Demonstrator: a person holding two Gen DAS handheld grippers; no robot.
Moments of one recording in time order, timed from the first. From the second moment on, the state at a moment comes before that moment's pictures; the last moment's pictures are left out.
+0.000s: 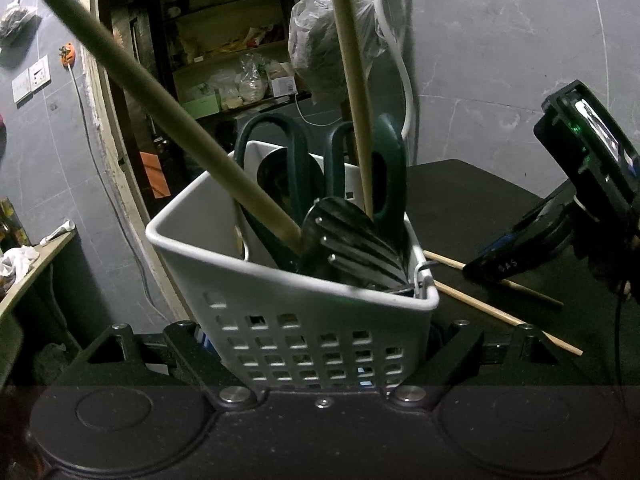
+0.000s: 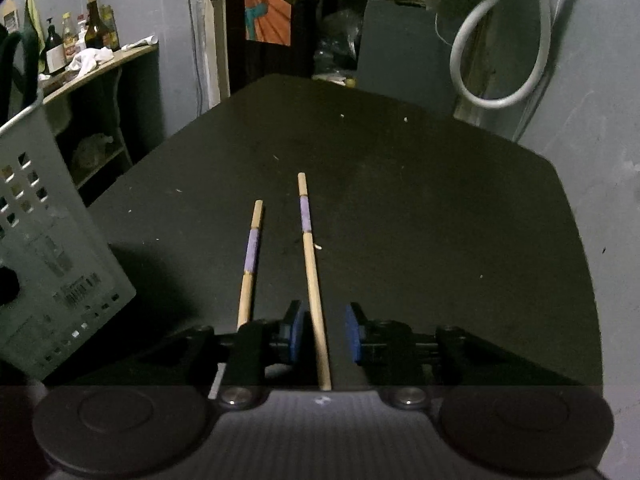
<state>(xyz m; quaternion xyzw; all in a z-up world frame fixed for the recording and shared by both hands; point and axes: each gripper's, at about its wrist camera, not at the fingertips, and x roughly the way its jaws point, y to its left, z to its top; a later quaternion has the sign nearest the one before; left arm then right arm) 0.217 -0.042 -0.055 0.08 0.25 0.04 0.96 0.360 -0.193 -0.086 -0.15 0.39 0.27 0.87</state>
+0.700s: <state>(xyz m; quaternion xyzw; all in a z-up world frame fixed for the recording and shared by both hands) 0.216 -0.041 -0.057 0.09 0.25 0.03 0.96 0.327 -0.217 -0.082 -0.10 0.42 0.29 0.85</state>
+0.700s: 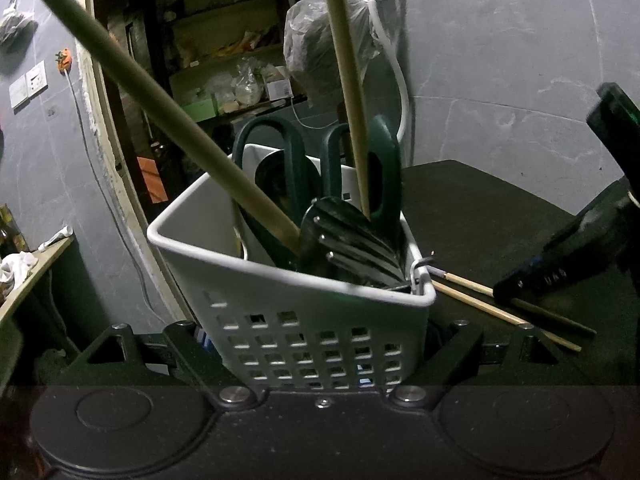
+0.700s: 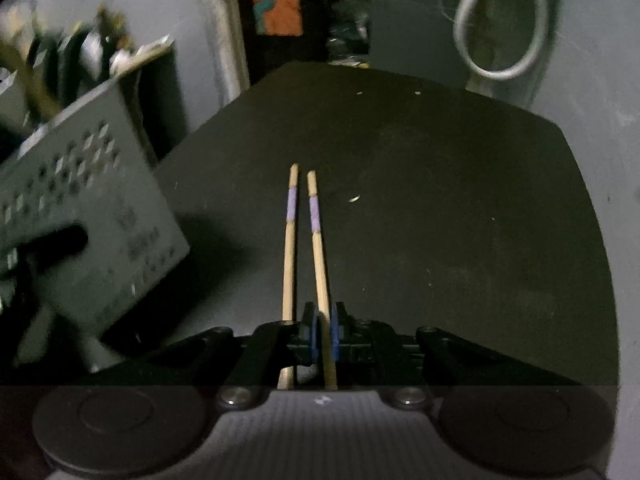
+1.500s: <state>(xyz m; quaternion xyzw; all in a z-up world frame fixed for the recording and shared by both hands) 0.215 -0.041 -0.057 0.09 0.25 0.02 0.96 0.337 -0.173 -0.089 -0.09 0.41 0.24 0.87</state>
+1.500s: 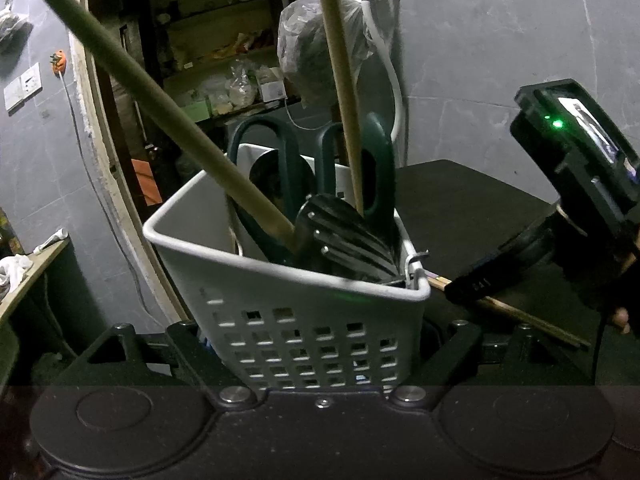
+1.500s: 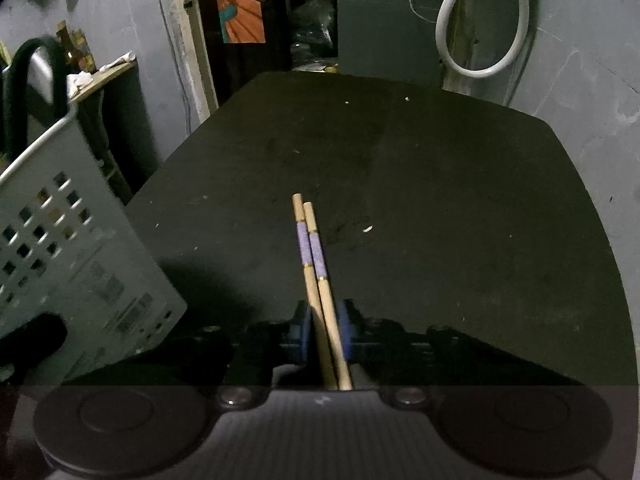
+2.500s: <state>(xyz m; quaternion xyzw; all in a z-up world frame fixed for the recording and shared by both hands) 0.217 -0.035 -0.058 0.08 0.25 0.02 0.96 0.343 -0.162 -0.076 -0.13 0.49 0.23 0.83</state>
